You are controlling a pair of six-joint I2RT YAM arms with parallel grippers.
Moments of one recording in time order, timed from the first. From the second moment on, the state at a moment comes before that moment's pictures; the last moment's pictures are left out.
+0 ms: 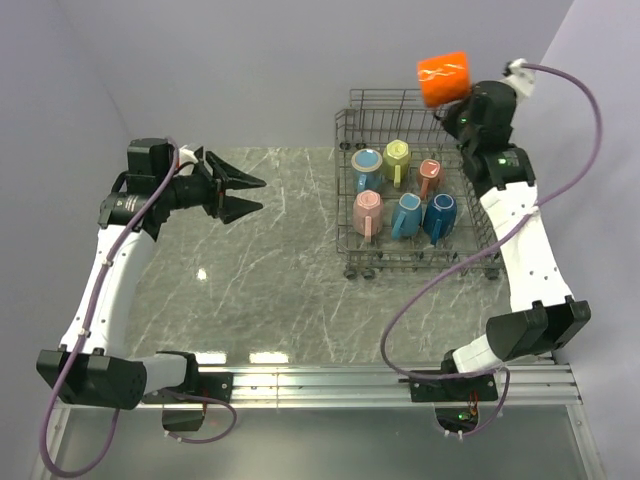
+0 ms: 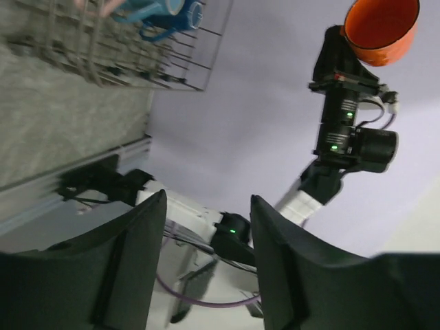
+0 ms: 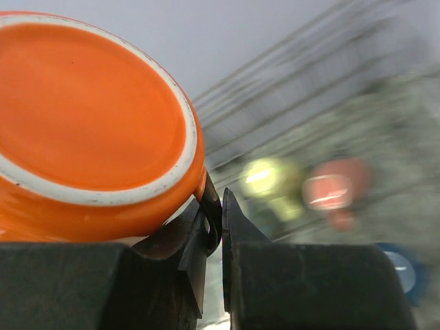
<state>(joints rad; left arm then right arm) -0.10 1.23 1.39 -0.68 0.88 -1.31 0.18 1.49 1.78 -0.48 0.33 0.59</state>
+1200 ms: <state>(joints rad) -0.06 1.11 1.14 -0.99 0.53 -0.93 -0.11 2.08 1.98 -0.70 0.72 0.38</state>
